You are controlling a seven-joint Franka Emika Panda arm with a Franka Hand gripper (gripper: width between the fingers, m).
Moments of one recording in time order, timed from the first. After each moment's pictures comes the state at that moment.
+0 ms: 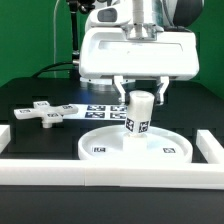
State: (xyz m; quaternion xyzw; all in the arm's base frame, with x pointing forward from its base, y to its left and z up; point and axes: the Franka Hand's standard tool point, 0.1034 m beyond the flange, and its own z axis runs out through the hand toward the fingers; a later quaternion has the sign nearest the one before) arm 0.575 0.020 0.091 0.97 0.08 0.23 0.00
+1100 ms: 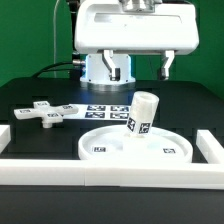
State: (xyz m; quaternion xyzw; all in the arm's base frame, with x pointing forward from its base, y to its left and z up) arm 0.576 0.015 0.131 0.98 0.09 0.20 -0.01
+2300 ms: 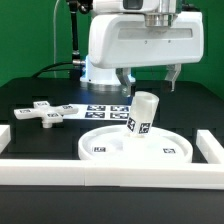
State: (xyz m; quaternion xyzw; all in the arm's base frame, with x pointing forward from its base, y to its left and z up) arm 0.584 0.030 0.113 0.97 0.25 0.03 0.00
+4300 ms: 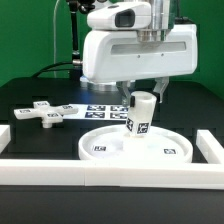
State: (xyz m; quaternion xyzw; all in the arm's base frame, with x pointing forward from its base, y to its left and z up) arm 0.576 0.023 0.091 0.98 0.19 0.02 -0.01
